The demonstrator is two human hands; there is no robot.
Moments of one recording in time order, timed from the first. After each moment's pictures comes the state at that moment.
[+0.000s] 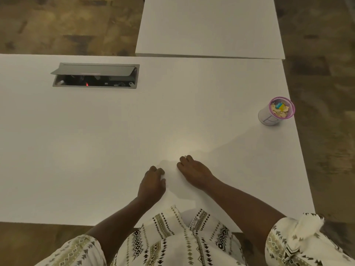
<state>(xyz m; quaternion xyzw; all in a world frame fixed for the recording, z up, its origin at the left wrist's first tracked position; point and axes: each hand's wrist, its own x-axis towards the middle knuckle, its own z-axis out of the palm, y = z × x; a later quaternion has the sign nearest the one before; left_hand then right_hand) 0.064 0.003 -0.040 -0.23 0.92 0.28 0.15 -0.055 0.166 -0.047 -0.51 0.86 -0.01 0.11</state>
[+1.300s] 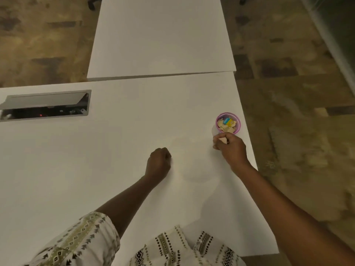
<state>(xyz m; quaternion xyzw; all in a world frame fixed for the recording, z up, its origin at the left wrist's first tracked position) -0.154 0.136 -0.010 -0.20 0.92 0.33 0.09 -0.246 0.370 0.039 0.12 0.83 -0.52 0.15</state>
